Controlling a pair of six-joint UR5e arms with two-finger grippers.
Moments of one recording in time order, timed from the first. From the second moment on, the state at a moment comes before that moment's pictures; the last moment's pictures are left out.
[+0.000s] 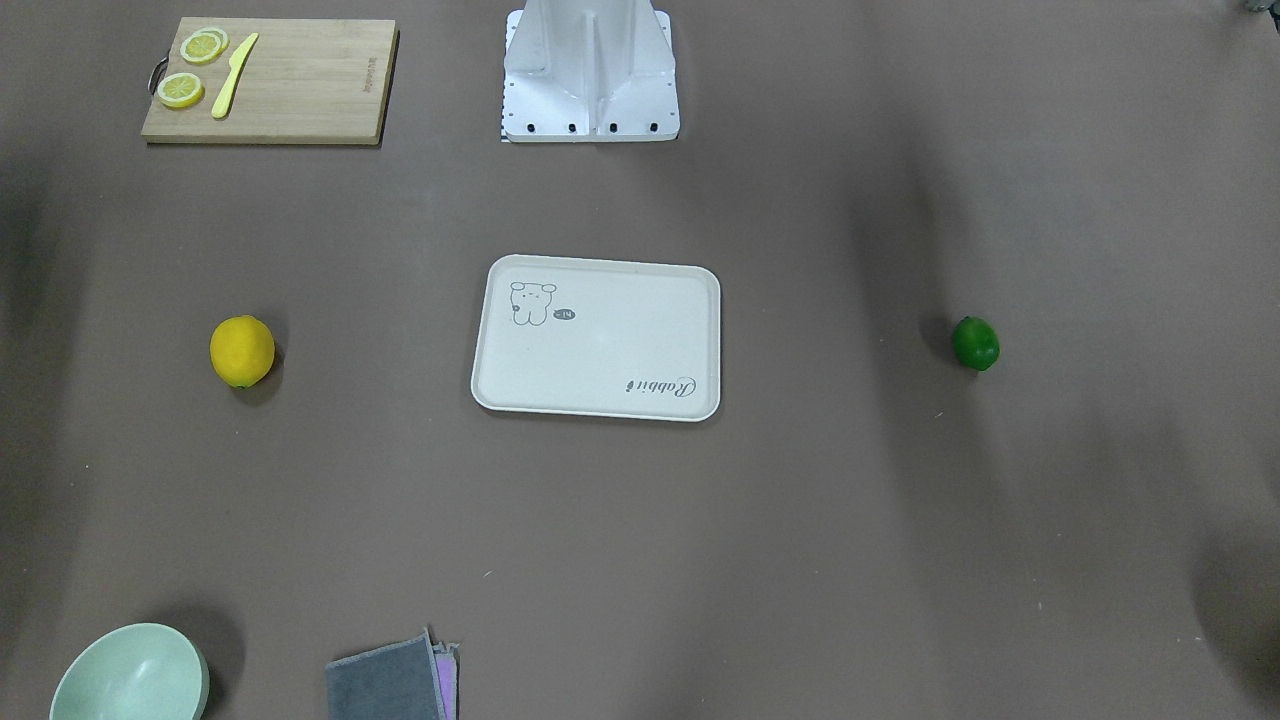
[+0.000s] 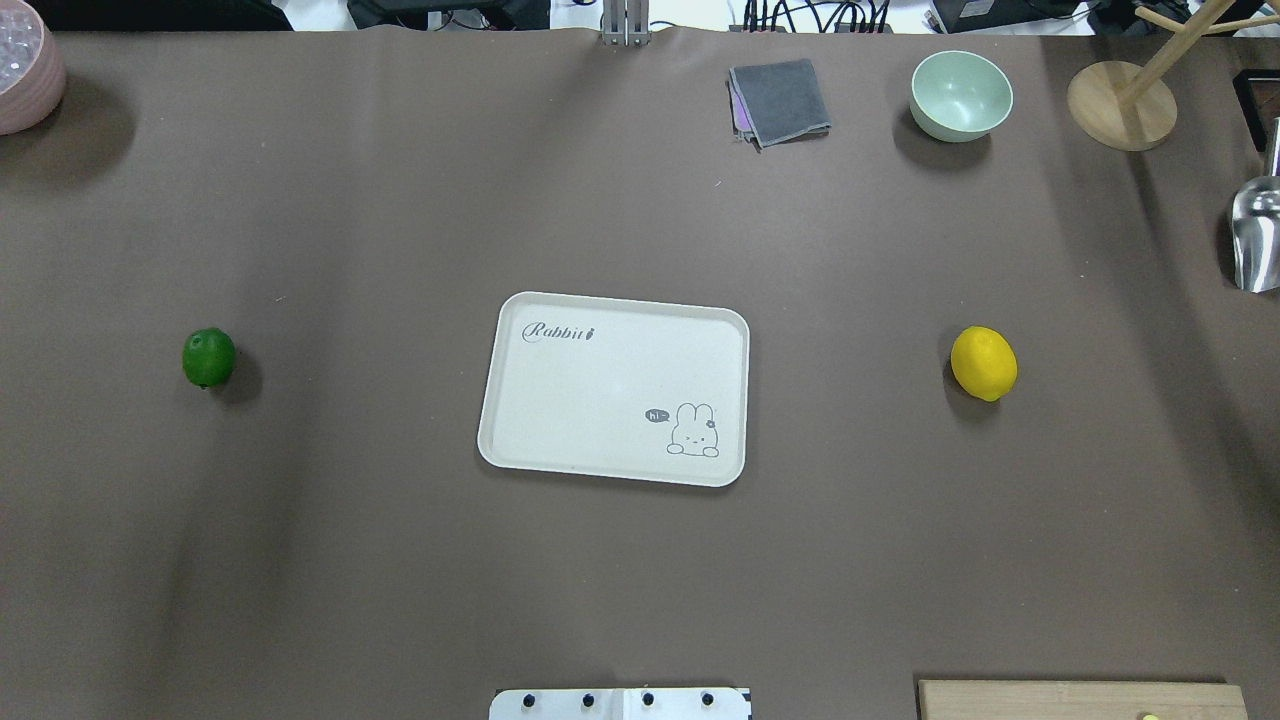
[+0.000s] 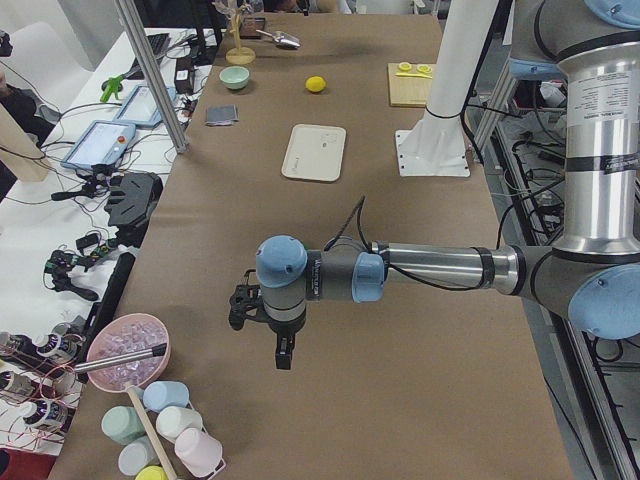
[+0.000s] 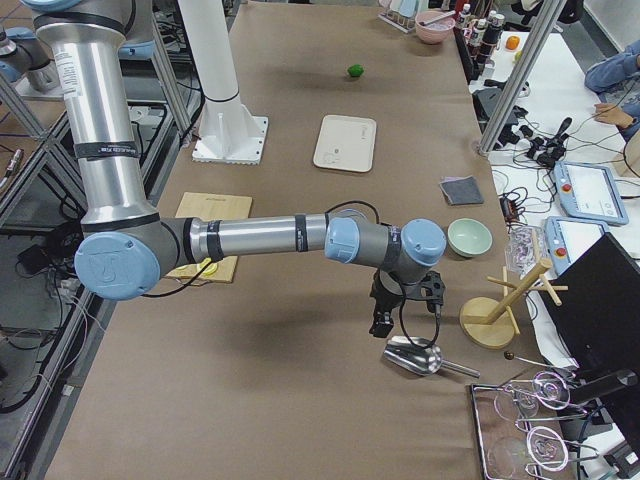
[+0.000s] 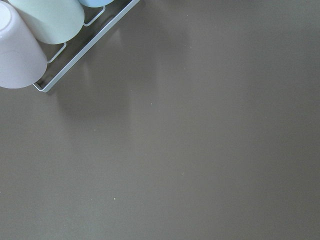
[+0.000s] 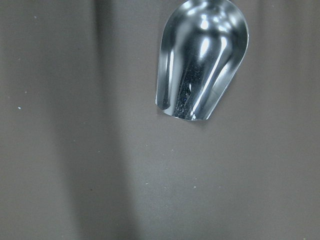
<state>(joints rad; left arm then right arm) -1.62 -1.48 -1.70 -1.55 -2.31 0.04 1.50 -1.42 1.52 -1.82 2.32 -0.02</state>
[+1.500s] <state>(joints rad) -1.43 -1.58 -1.71 -1.55 -2.24 -0.19 1.43 -1.38 1.54 -1.79 2.34 0.06</state>
